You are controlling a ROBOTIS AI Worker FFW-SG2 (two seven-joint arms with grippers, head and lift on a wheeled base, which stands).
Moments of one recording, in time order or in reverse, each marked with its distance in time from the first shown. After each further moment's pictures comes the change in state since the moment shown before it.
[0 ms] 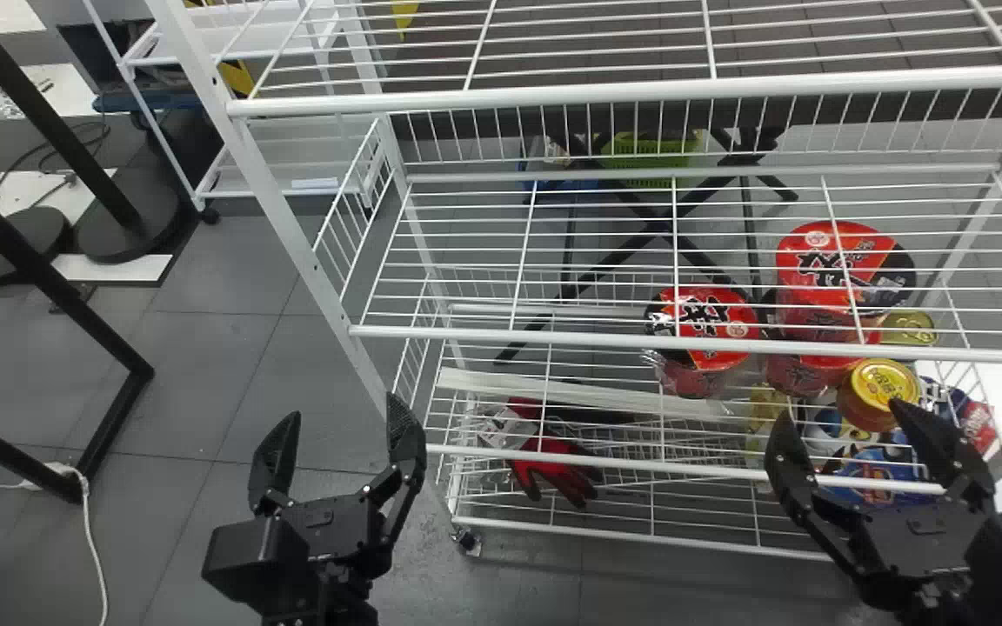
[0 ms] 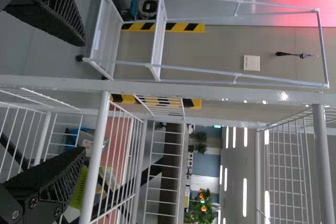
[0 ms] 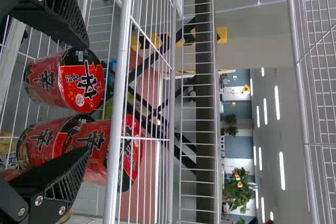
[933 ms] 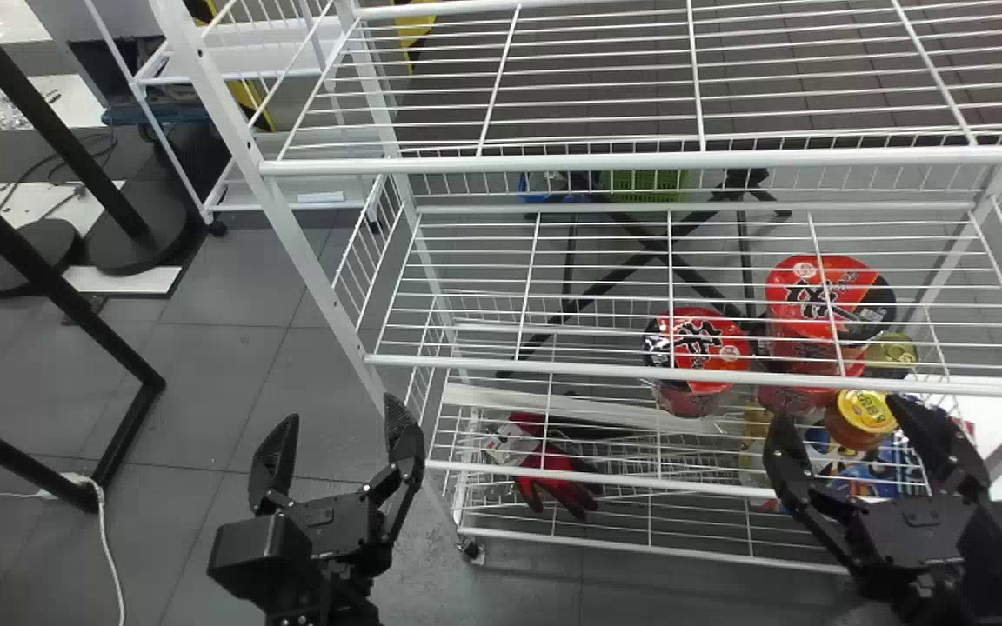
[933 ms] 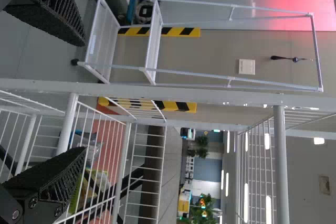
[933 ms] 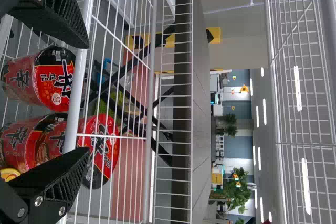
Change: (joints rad) left arm -0.017 0.003 -0.007 0.025 0.001 -0.004 0.023; right arm -0.021 -0.001 0.000 0.018 0.000 0.013 -0.006
